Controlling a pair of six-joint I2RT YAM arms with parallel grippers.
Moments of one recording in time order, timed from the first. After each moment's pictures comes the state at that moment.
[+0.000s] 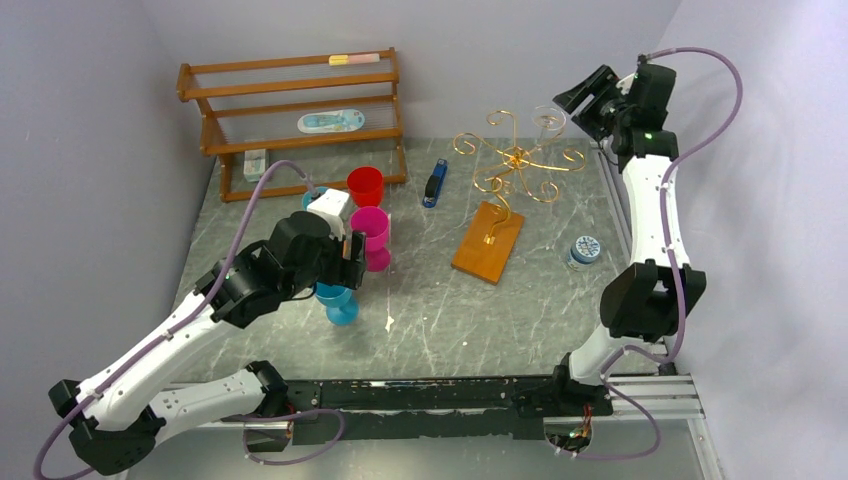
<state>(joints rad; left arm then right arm) -0.84 0.94 1.12 -0.81 -0.31 -0.36 -0.16 1.66 1.79 -0.44 -0.35 0.63</state>
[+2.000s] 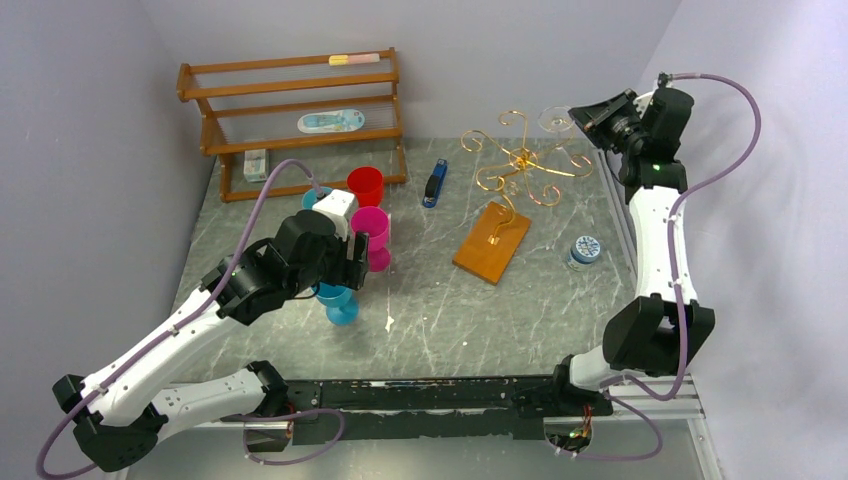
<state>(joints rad) -0.84 0.96 1.12 -0.81 -0.29 -0.36 -0.20 1.49 1.53 -0.25 -0.43 0.79</state>
